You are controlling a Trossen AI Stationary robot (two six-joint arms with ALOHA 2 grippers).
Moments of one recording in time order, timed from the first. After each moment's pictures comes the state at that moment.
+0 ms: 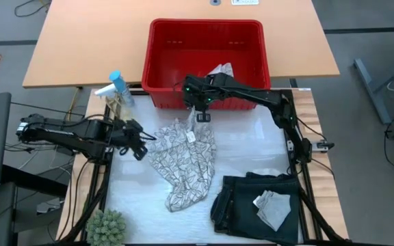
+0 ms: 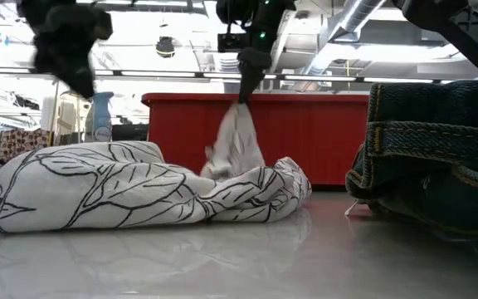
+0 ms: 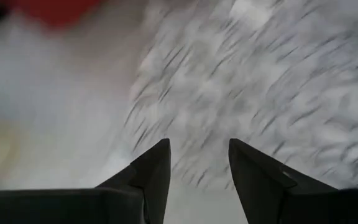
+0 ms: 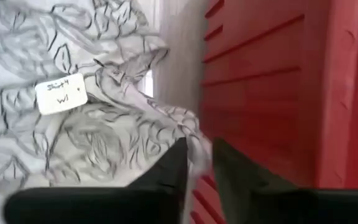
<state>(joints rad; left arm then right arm) -0.10 0.93 0.84 -0.95 -0.39 -0.74 -0.29 2.13 2.29 -1.25 0.20 -0.45</state>
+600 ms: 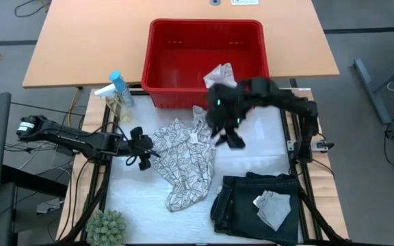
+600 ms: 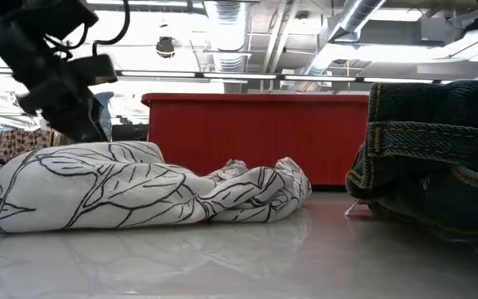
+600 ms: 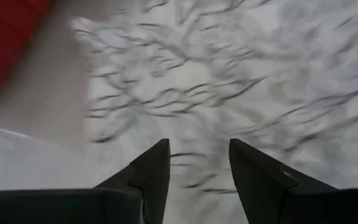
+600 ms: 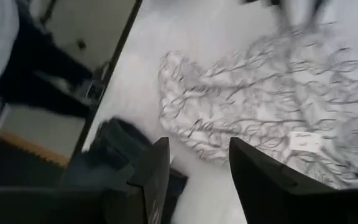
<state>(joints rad) -0.10 0.94 0.40 -0.35 -0.39 -0.21 -0.06 1.87 2.34 -1.52 -0.40 -0.25</state>
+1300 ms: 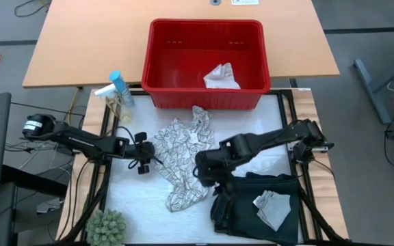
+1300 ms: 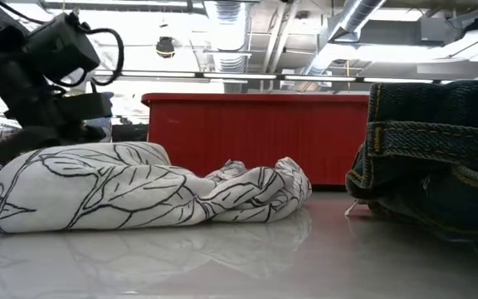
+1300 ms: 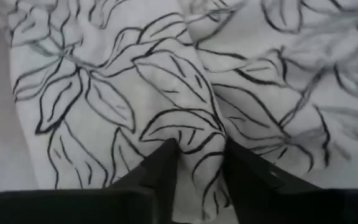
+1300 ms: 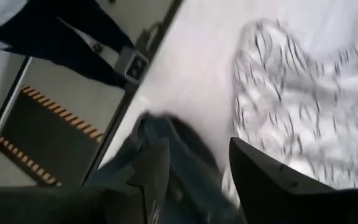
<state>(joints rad) -0.08 1.14 0.29 -0.19 -0.27 -0.15 0.28 1.87 1.88 -1.04 -0.36 -0.08</state>
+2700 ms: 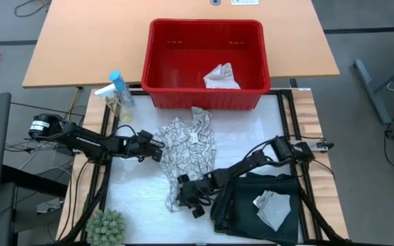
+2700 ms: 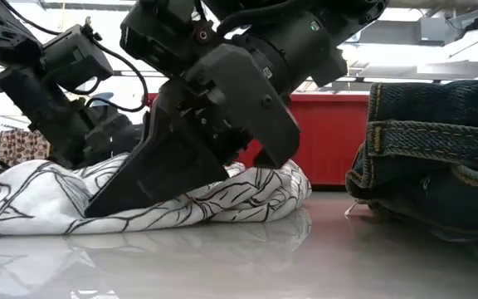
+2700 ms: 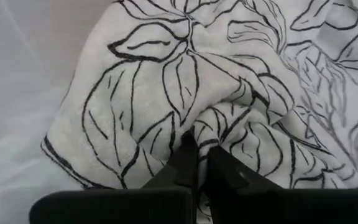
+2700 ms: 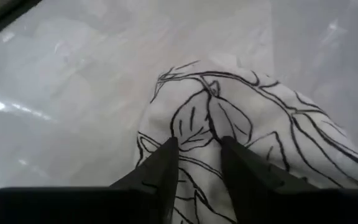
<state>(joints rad) -0.03 1.24 0.29 -0.02 -0.40 -1.03 0.33 2.26 1.49 0.06 -0.04 -0.10</state>
